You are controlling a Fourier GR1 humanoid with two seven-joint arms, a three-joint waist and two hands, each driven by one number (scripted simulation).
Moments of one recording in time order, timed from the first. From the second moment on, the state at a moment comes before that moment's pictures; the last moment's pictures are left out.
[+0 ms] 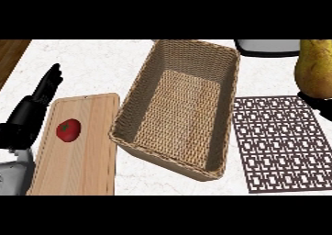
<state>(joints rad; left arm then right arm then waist) -0.19 0.27 0.10 -1.59 -0.15 -0.10 0.02 -0.53 -0.24 -0.37 -1.97 0.57 0.45 0.38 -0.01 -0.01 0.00</state>
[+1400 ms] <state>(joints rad) -0.19 0.26 0.11 -1.58 -0.16 -0.12 0.00 -1.10 -0.05 0.01 -1.51 0.62 0.48 0.94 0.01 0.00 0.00</state>
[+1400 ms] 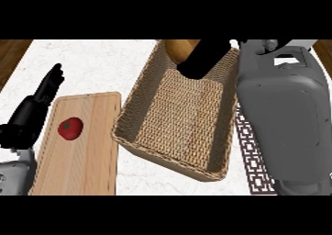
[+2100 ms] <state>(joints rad) -0.20 0.25 0.11 -1.58 -0.17 -0.12 0.01 -1.07 -0.07 0.05 -1.46 0.59 0.62 0.91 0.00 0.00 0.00</state>
